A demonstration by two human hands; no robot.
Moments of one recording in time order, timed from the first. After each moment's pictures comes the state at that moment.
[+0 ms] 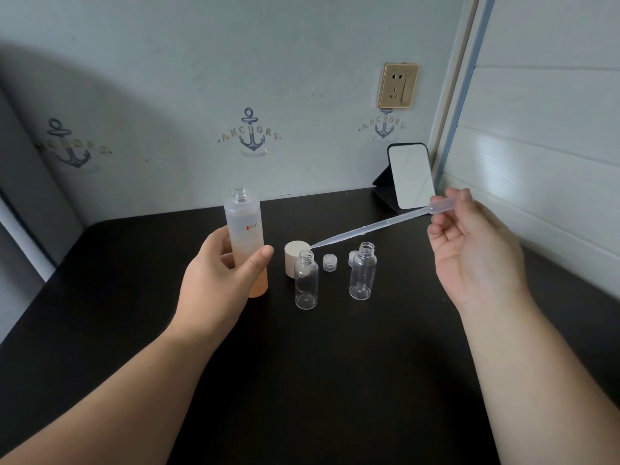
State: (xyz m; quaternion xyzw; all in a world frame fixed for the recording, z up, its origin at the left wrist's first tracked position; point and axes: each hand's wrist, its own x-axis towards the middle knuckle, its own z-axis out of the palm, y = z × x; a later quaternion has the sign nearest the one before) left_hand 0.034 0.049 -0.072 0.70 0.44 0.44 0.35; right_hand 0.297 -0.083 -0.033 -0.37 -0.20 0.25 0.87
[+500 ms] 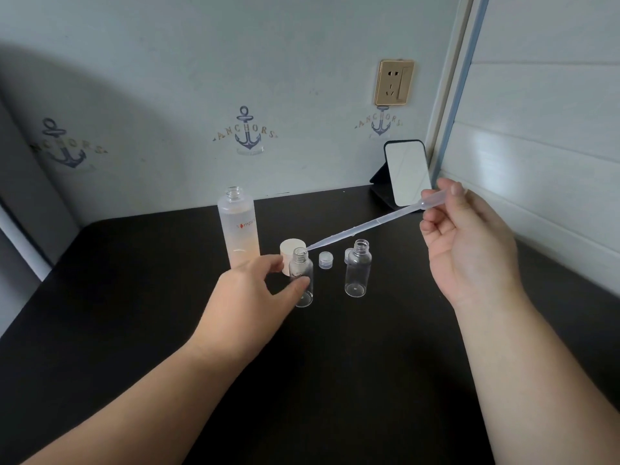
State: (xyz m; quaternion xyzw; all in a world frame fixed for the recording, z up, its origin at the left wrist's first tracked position) left_hand 0.053 0.010 -0.069 0.81 0.43 0.32 0.23; right_hand 0.295 -0.084 -0.030 -0.38 -0.23 0.24 0.86
